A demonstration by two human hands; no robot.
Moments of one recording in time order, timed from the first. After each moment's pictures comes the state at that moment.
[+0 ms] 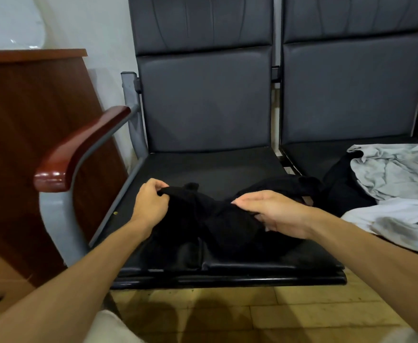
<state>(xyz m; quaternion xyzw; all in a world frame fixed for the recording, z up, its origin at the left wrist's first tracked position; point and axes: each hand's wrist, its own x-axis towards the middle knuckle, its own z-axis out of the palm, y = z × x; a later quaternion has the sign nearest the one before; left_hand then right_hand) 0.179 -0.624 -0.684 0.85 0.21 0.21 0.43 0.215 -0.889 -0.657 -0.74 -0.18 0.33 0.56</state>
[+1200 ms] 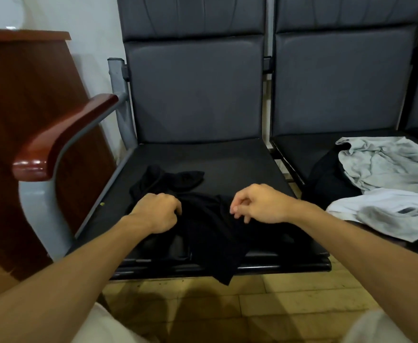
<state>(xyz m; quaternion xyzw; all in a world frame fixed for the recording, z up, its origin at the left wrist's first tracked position) 0.169 -0.650 -0.684 1.00 0.00 -0.07 0.03 0.228 -0.891 -0.669 -0.90 -0.31 0.17 0.26</state>
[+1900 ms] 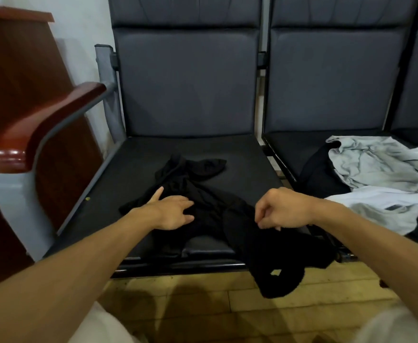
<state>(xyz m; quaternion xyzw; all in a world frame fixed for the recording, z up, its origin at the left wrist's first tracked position) 0.191 -0.668 -0.707 0.98 -0.03 -0.20 0.03 0.230 -0.934 -0.666 -0.93 -0.30 0.20 0.12</state>
